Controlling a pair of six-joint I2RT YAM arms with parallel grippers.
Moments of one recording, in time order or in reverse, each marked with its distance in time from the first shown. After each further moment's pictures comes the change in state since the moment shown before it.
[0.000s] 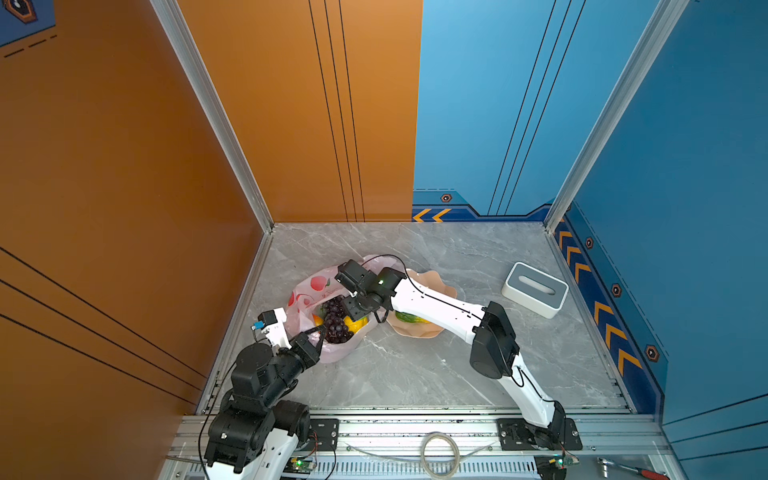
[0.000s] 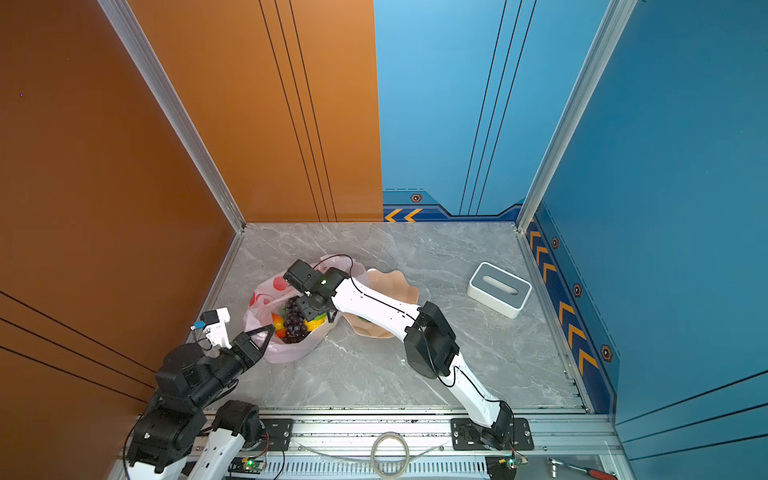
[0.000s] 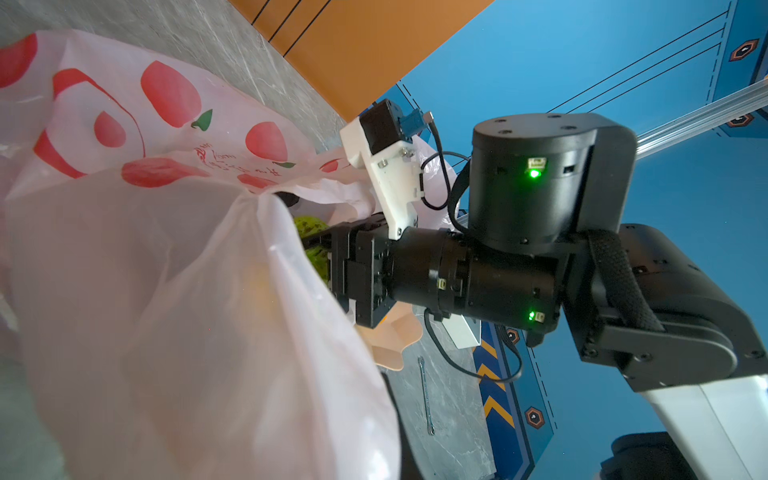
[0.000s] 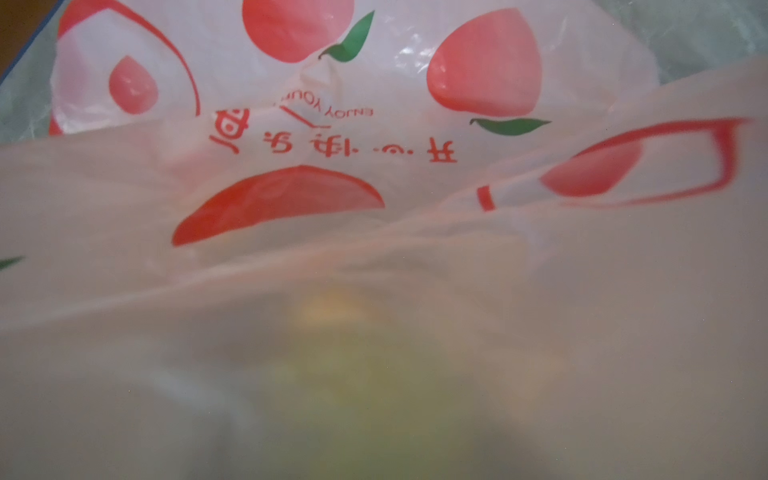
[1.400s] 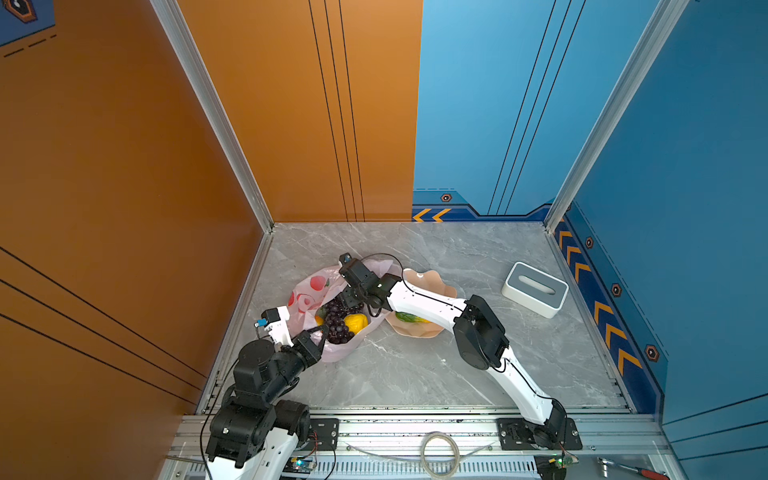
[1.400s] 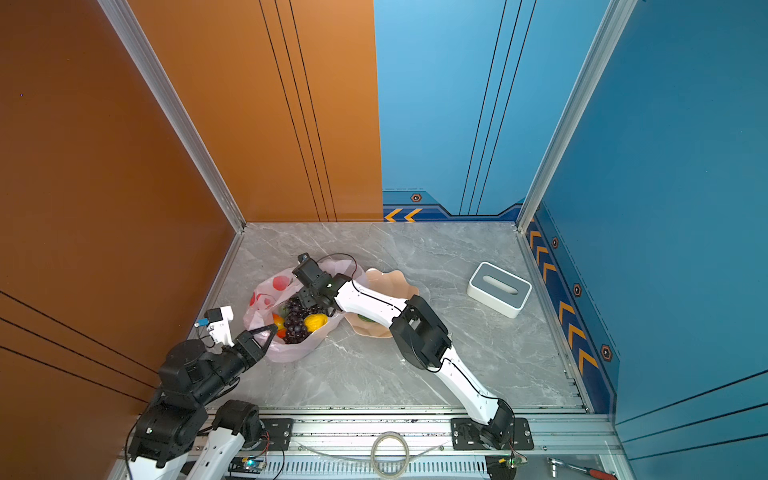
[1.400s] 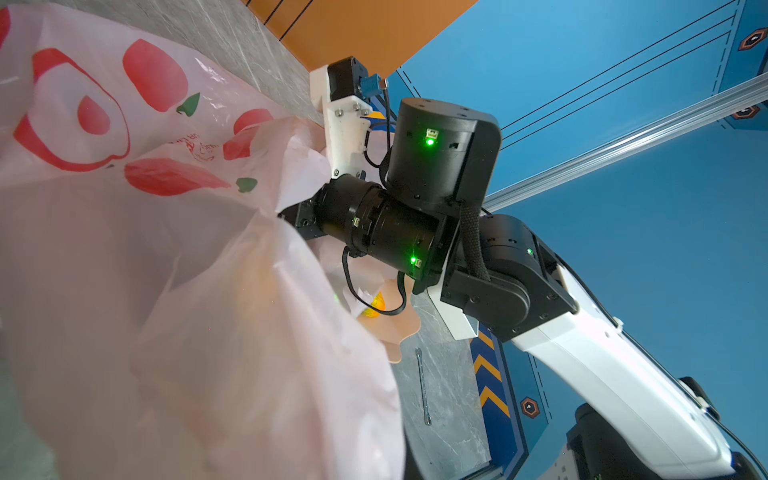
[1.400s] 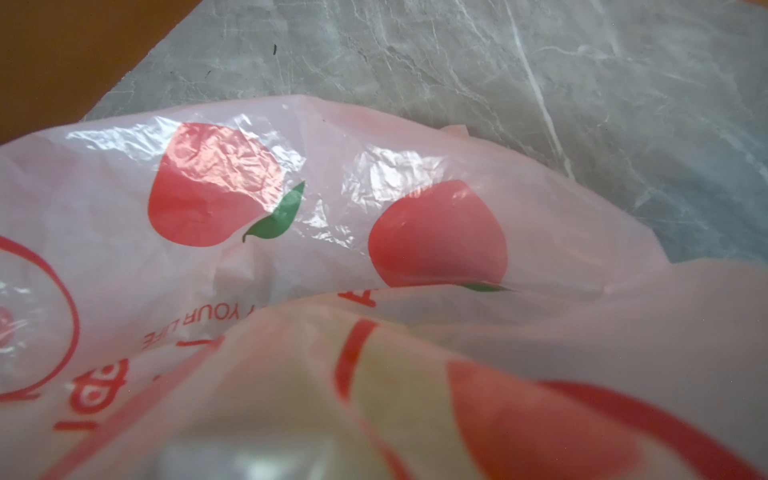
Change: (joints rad) left arm 0.000 0.028 0.000 0.007 0.026 -0.002; right arm -0.058 0.095 -0.143 0.482 0.046 -0.006
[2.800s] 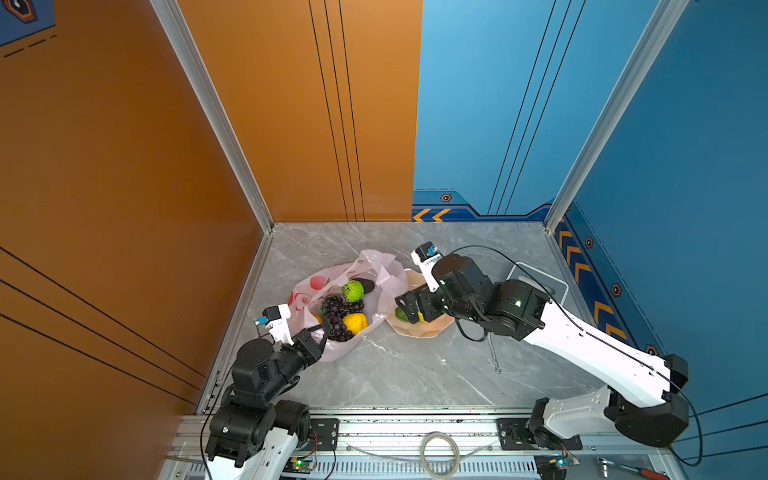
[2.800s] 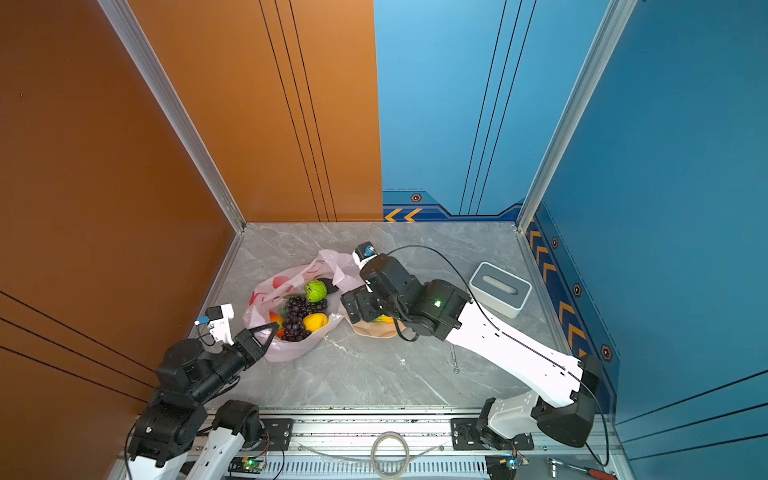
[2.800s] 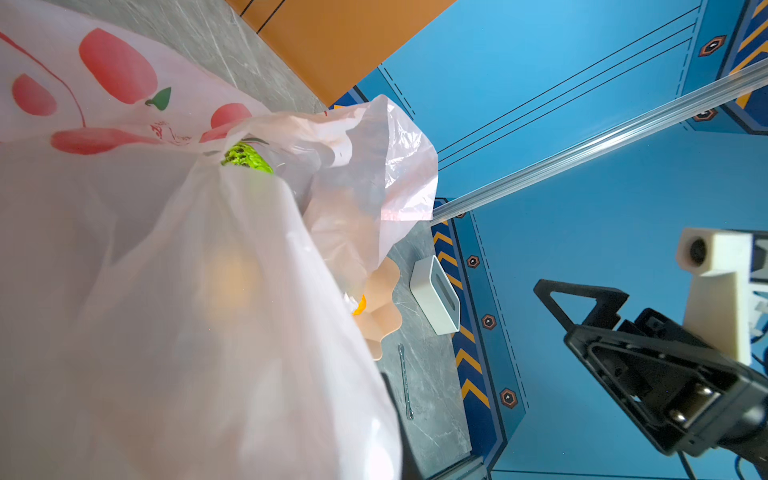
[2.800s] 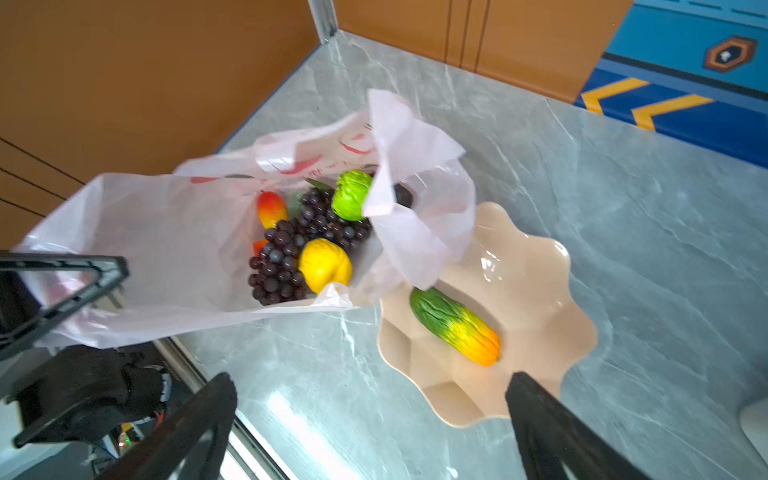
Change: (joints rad) left arm 0.000 0.023 0.008 0.036 0.046 -0.035; right arm 0.026 -1.054 -0.585 -0.390 0.034 0.042
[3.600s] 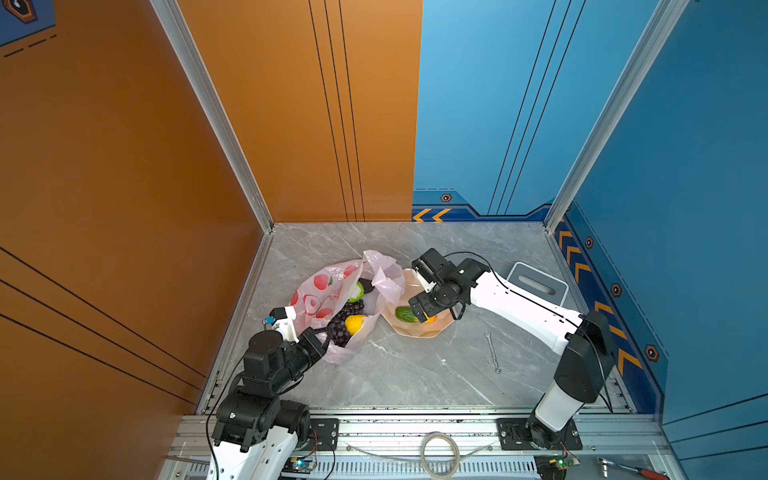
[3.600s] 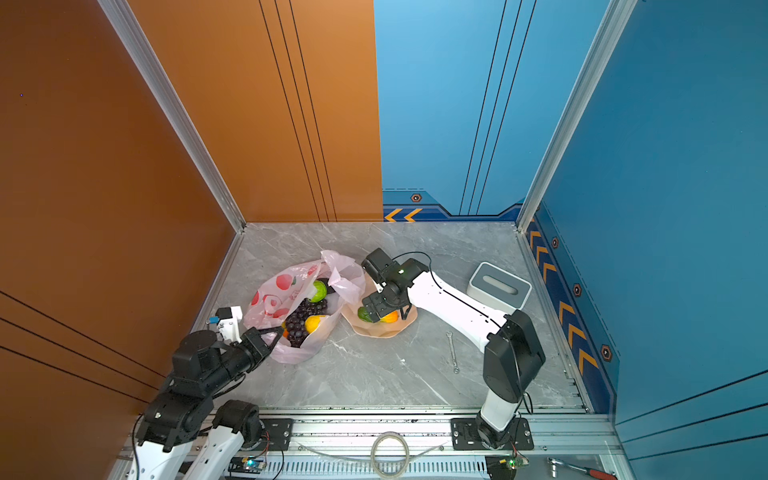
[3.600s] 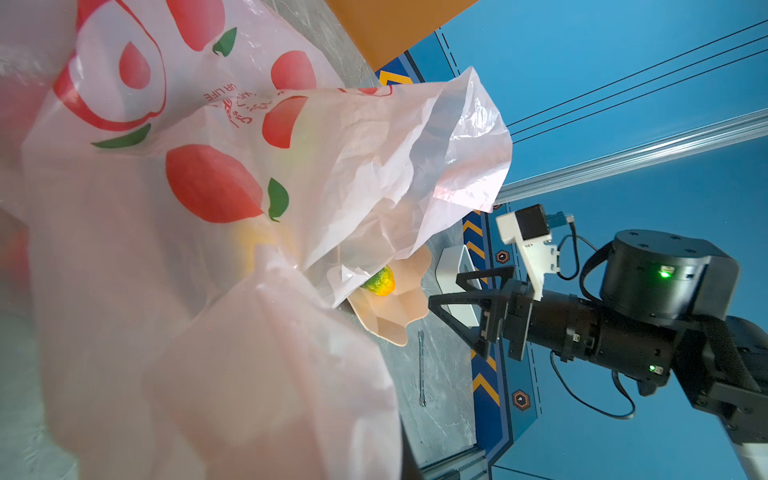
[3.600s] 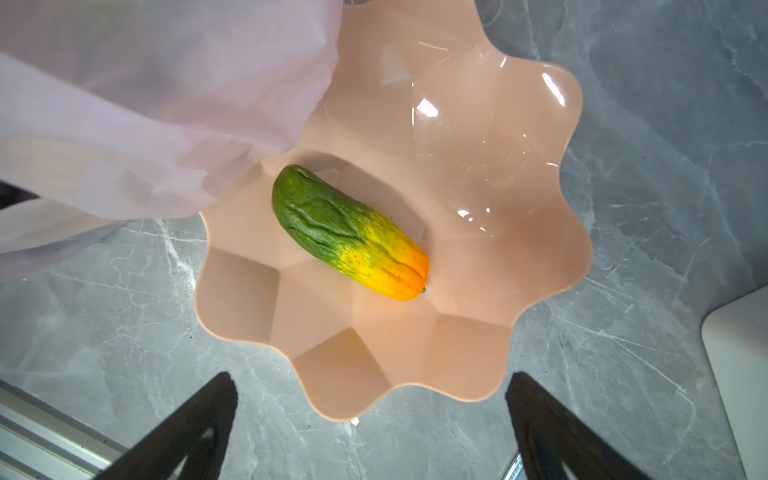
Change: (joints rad) left arm 0.000 0.065 -0.016 -0.059 -0.013 -0.031; right arm -0.216 0.388 0.027 -0.138 -0.114 -0.170
